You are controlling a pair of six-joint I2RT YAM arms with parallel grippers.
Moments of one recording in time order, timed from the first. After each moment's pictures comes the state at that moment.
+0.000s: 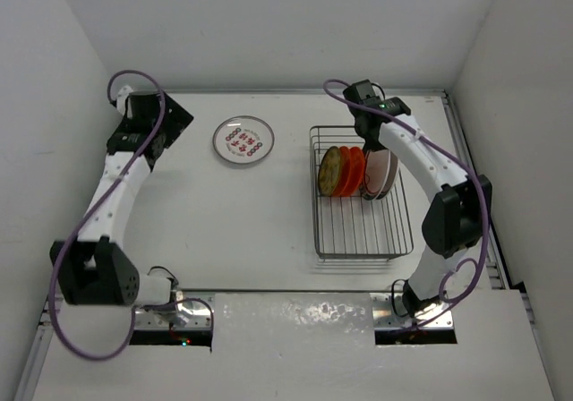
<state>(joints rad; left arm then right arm) 0.00 1.42 1.25 -0.51 -0.22 -0.80 0.37 1.77 1.61 -0.97 0.65 0.05</state>
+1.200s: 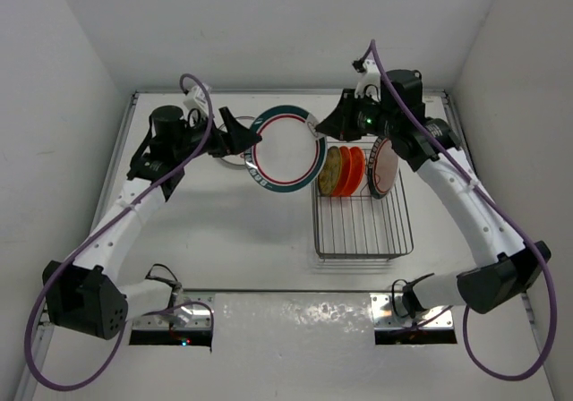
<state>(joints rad) -0.23 1.18 1.03 -0.12 0.55 -0.57 0.41 1.37 1.52 -0.60 -0.34 0.35</state>
